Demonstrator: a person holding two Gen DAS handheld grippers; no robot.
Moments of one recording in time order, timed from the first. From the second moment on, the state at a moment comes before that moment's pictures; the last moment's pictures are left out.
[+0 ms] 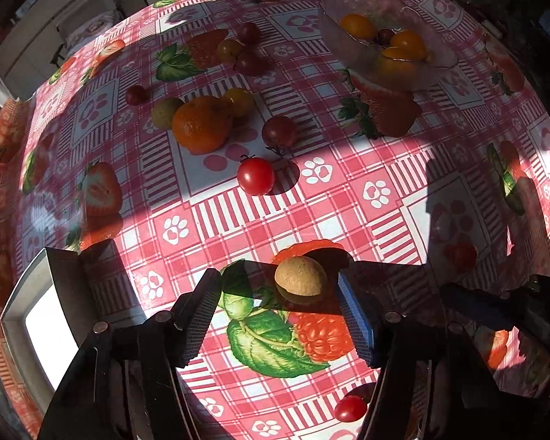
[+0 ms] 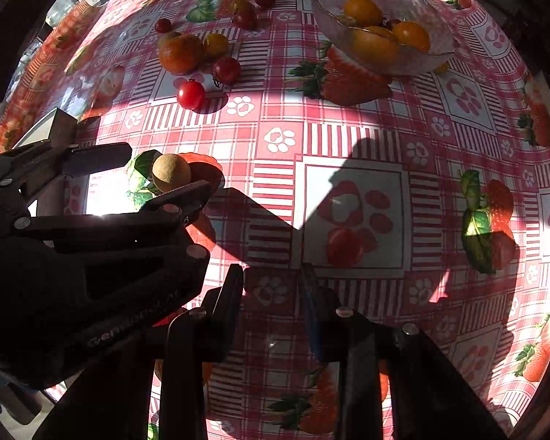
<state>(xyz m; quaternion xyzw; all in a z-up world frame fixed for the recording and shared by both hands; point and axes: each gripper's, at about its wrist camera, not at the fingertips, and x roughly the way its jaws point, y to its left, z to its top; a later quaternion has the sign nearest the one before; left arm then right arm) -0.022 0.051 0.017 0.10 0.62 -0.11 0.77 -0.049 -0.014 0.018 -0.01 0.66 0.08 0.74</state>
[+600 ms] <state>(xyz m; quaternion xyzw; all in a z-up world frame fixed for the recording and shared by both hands) -0.065 0.109 0.045 0.04 0.61 -0.10 0.79 -0.066 -0.068 0.037 0.11 0.67 0.10 0.73</state>
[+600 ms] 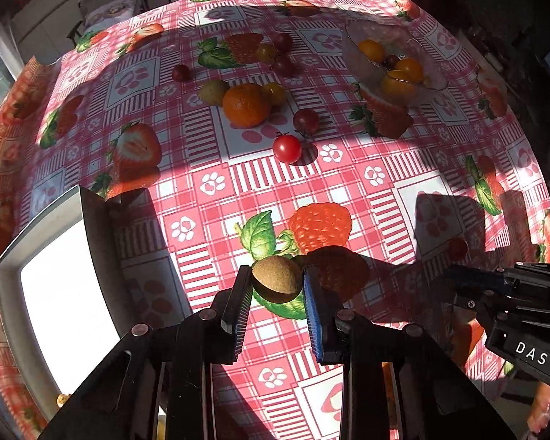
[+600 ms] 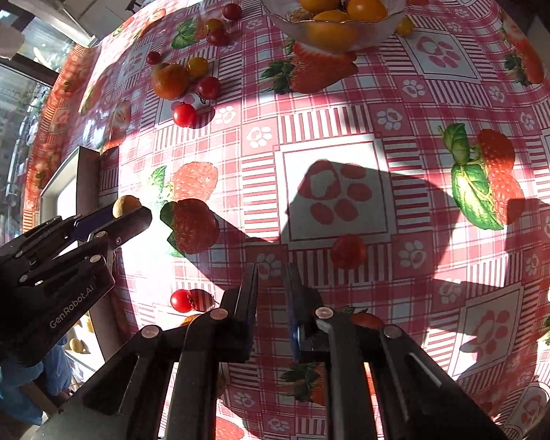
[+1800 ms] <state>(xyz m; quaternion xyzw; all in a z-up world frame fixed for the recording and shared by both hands) -0.102 0.110 0.059 0.04 0.60 -0.10 0.79 -0.059 -0.084 0.019 0.04 0.67 0.03 0.74</state>
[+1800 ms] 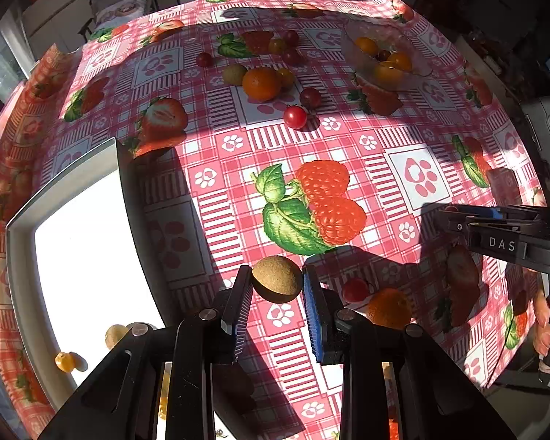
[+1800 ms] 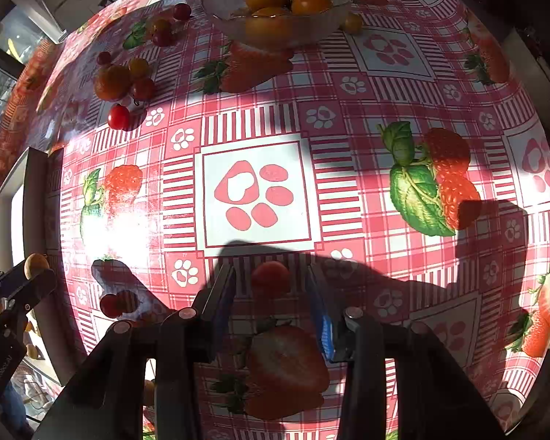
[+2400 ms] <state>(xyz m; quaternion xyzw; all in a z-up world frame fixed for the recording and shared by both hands) -0.105 0.135 0.081 0.01 0.58 -0.08 0.81 -0.053 -0.024 0.064 0.05 0.66 0.11 0.75</state>
